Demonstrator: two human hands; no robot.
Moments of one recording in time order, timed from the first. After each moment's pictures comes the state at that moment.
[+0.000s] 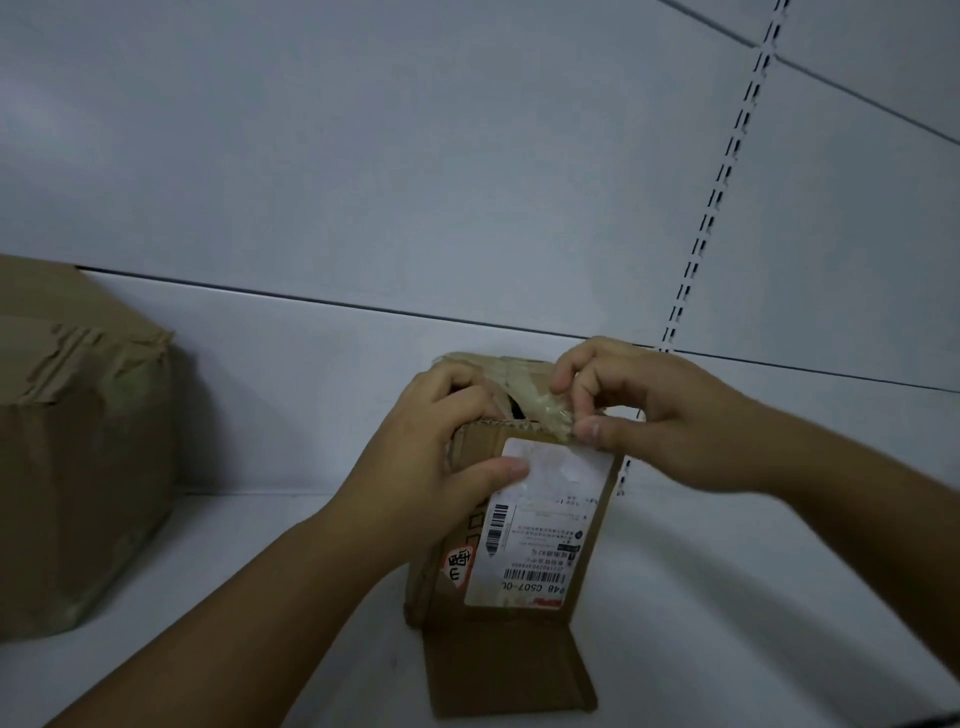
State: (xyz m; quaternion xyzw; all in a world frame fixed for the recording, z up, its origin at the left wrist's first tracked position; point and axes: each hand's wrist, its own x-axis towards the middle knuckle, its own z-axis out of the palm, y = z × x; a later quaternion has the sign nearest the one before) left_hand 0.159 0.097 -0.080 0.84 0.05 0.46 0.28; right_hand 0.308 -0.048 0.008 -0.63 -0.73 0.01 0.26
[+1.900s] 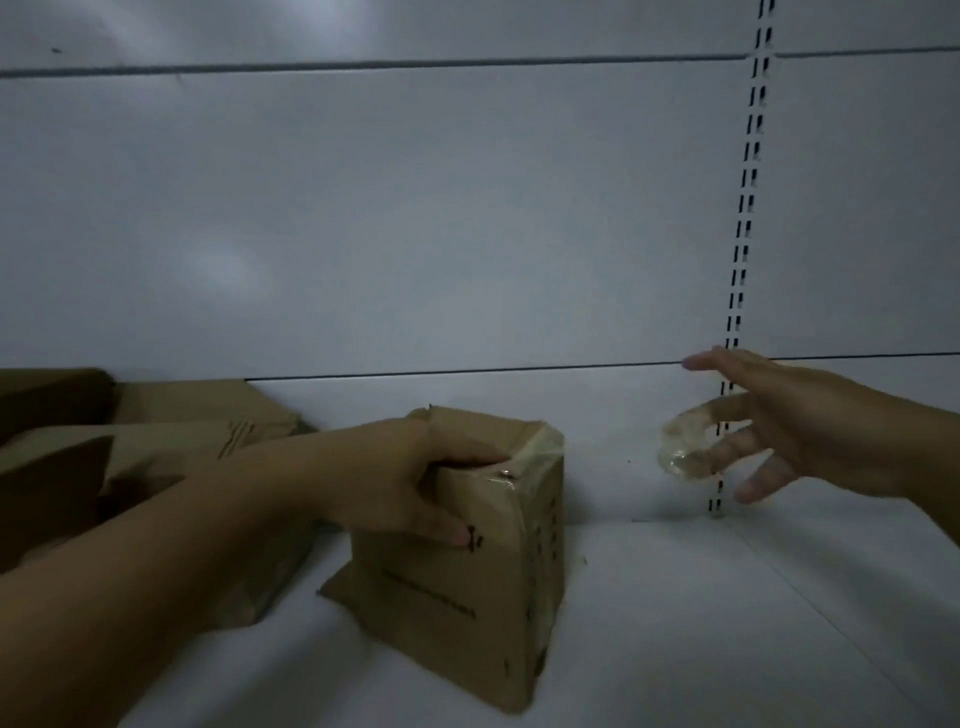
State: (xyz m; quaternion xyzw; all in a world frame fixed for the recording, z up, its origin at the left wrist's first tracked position) left_hand 0.070 0.068 0.001 0.99 0.13 0.06 0.07; right_hand 0.360 -0.097 0.022 -0.67 -0.45 0.30 0.51
